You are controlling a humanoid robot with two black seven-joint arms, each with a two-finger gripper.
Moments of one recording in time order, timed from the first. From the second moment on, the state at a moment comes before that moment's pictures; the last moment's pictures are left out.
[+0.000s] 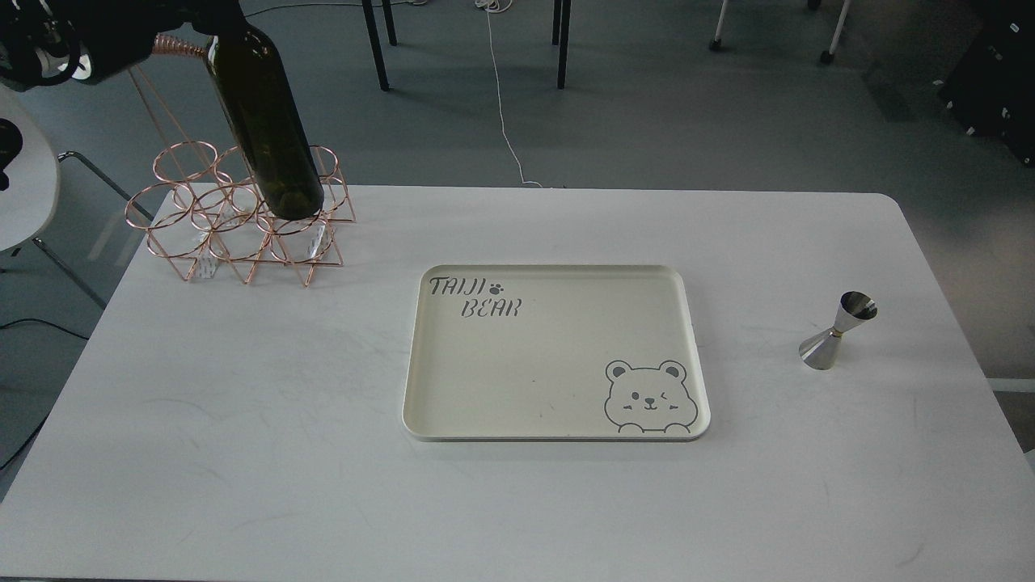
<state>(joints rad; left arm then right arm) -1.07 0.81 -0.67 -1.11 1.73 -0.21 -0.22 0.94 -0.65 0.60 0.39 -0.44 0.33 0.40</state>
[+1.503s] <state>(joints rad) -1.06 0.79 -0.46 -1.04 1.64 -0.09 -0.22 0.94 -0.65 0.60 0.39 -0.44 0.33 0.40</state>
